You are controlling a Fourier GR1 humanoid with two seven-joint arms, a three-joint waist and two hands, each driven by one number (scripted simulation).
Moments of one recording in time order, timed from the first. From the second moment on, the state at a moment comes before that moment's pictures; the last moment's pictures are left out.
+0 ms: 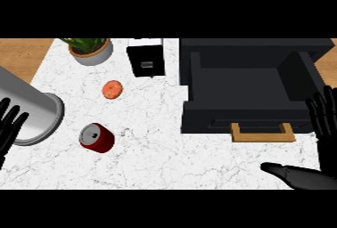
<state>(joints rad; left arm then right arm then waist) 0.18 0.20 0.26 -2.10 0.34 -0.19 0.30 0.09 -0.08 -0.10 -2.07 -0.03 -0.03 0.18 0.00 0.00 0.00</state>
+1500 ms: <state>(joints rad) 0.12 0.07 0.19 -1.46 0.00 -0.15 -0.18 0.18 -0.08 -0.22 -2.19 -0.11 0.06 0.20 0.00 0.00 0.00</state>
